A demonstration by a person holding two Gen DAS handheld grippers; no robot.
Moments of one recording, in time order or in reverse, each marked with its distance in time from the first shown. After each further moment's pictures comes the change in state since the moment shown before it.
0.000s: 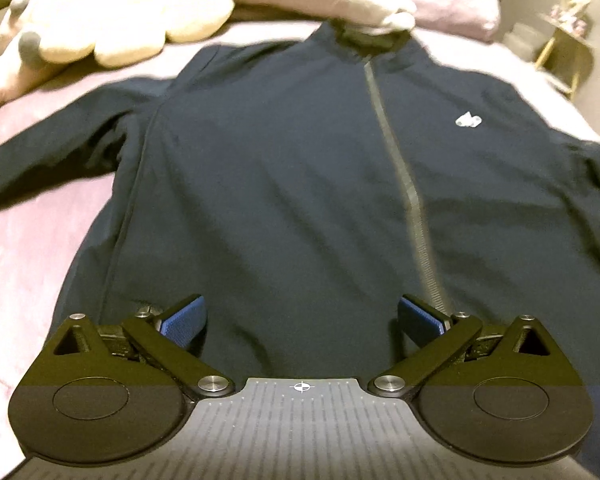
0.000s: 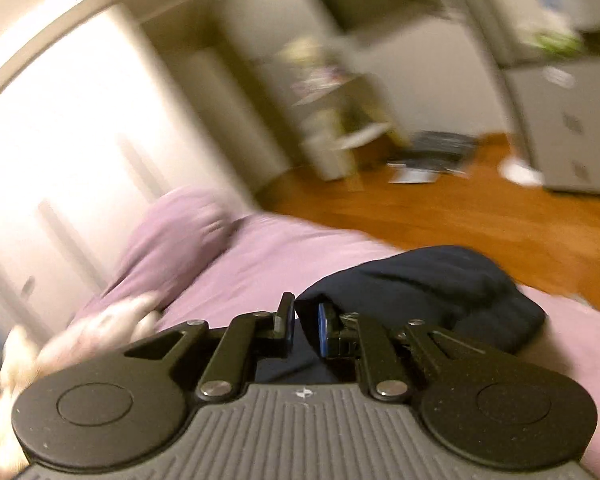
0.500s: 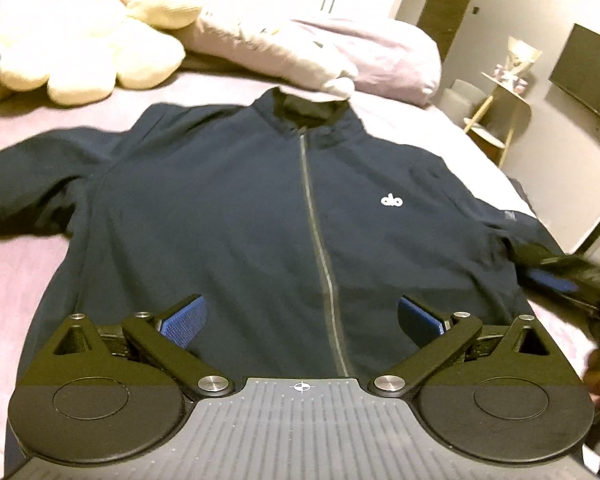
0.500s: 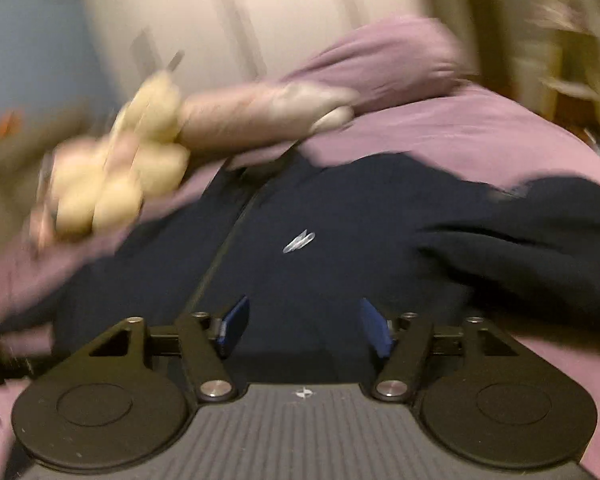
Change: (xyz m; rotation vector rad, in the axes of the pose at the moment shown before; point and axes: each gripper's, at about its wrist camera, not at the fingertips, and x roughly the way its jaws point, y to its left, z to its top) left arm -0.023 0.003 0.035 -0.043 -0.124 -0.228; right arm 0.020 0.146 -0.138 -0.370 0.385 0.319
